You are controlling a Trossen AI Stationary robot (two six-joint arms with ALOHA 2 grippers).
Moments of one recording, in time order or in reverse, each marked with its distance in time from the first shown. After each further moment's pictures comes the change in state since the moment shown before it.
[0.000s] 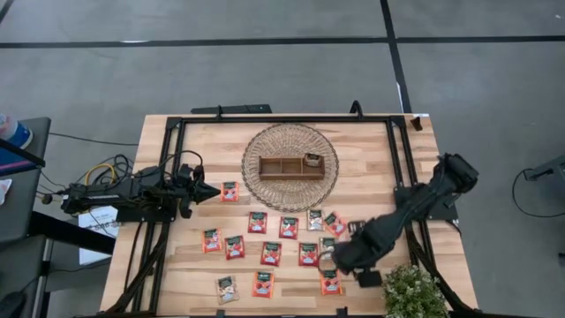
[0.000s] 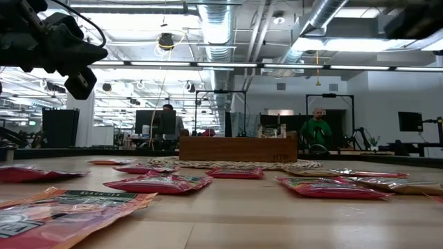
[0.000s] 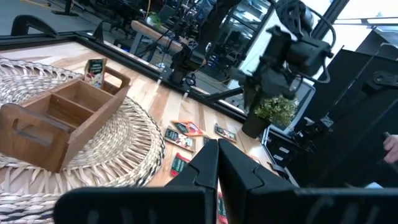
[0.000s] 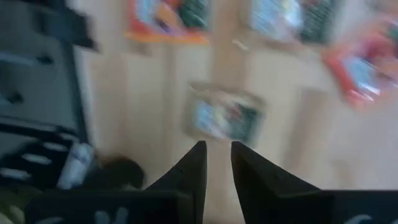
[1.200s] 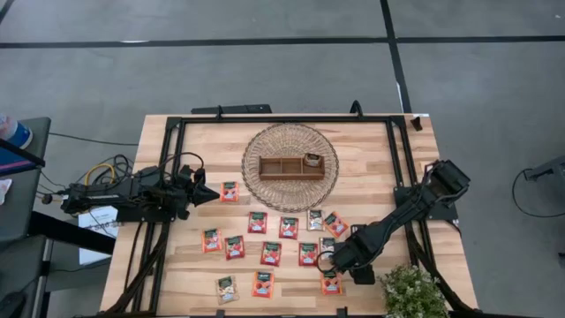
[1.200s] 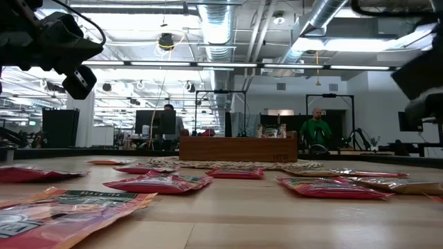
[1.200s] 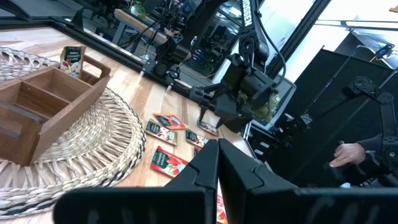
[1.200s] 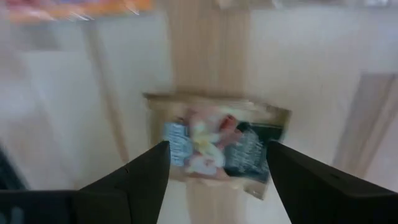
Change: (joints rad) left arm 0.000 0.000 0.000 0.003 0.068 -0.053; right arm -0.010 0.096 -0.286 0.257 -0.053 0.090
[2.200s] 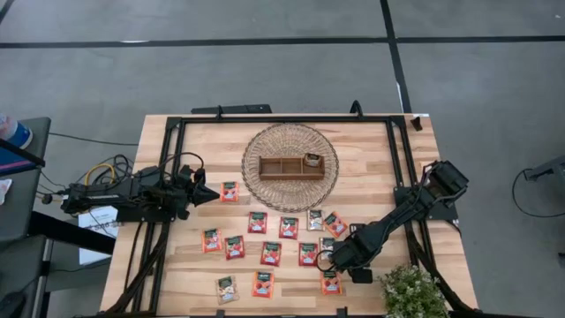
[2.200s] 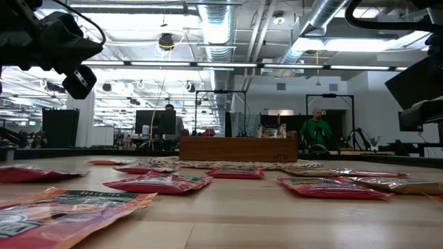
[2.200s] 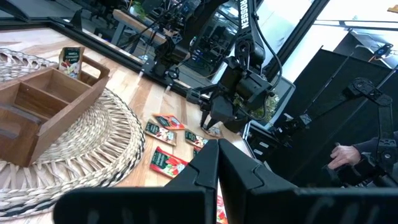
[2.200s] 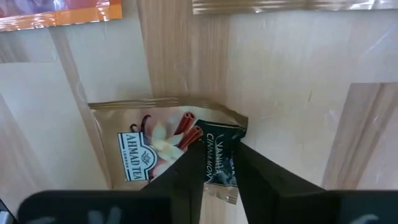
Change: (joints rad) left arm 0.000 0.000 0.000 0.009 0.002 0.003; right arm -0.004 0.023 -0.022 0.050 0.034 0.002
